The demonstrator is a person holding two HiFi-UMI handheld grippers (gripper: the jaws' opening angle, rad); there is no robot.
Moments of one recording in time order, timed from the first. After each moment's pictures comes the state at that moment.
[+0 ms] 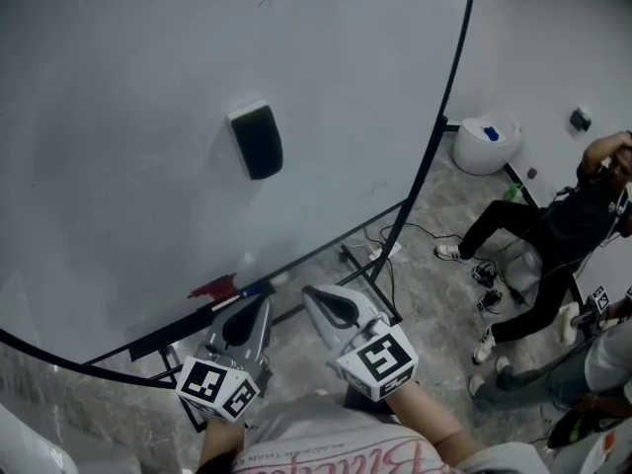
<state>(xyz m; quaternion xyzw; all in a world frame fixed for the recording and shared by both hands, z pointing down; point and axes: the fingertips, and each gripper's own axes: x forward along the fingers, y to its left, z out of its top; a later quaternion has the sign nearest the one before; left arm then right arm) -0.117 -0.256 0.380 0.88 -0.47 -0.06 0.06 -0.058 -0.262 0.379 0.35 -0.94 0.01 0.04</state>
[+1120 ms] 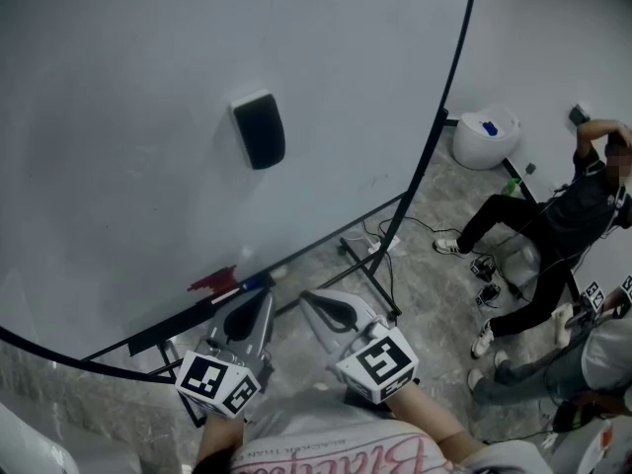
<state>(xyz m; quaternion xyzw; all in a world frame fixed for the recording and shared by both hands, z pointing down) -0.114 -0.250 0.378 0.88 -0.46 -0.07 0.07 -0.067 -0.243 0.387 0.33 -0.94 0.02 0.05</state>
